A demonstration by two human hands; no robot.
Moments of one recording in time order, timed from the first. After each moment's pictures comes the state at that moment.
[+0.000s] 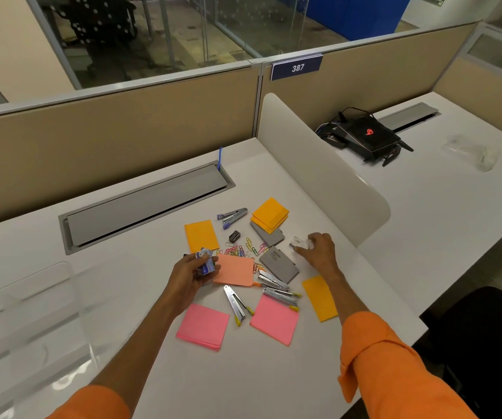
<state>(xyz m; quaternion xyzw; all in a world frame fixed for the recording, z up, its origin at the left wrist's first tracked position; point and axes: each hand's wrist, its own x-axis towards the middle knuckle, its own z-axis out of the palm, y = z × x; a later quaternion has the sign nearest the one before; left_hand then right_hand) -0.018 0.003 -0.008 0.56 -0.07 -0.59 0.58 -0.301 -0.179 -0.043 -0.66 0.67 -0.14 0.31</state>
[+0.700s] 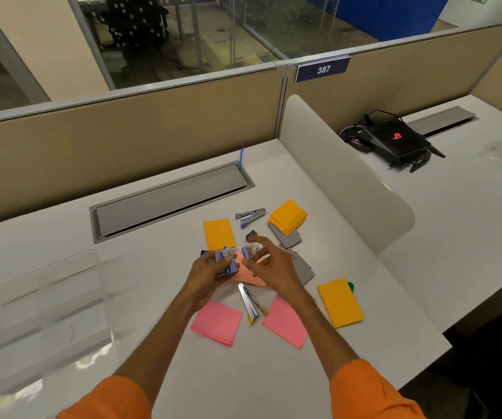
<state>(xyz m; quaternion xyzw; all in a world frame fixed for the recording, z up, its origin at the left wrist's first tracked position) -0.031 0.012 0.002 0.57 -0.13 -0.57 0.58 -0.191 -0.069 0.035 -0.71 0.46 -0.20 0.49</state>
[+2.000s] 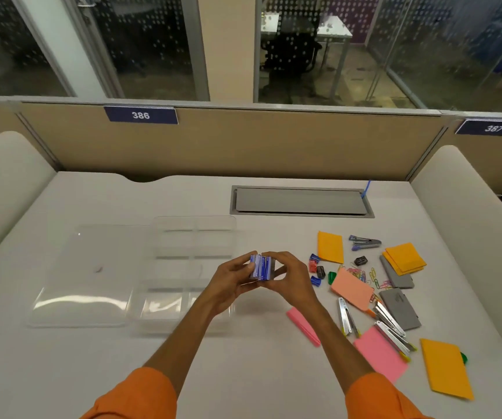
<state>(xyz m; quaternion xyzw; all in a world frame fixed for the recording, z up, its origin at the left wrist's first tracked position) 0.058 0.199 0.043 0.57 -0.10 -0.48 0.66 -0.050 0.062 0.043 -0.85 0.23 -0.14 0.45</state>
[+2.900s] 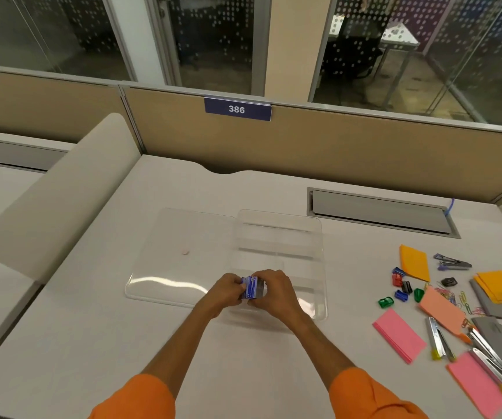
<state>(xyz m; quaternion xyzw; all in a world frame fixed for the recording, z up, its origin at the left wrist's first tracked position) 0.170 0.395 0.013 0.80 -0.08 -0.42 0.42 0.082 0.264 0.009 -0.93 0.16 0.02 0.33</state>
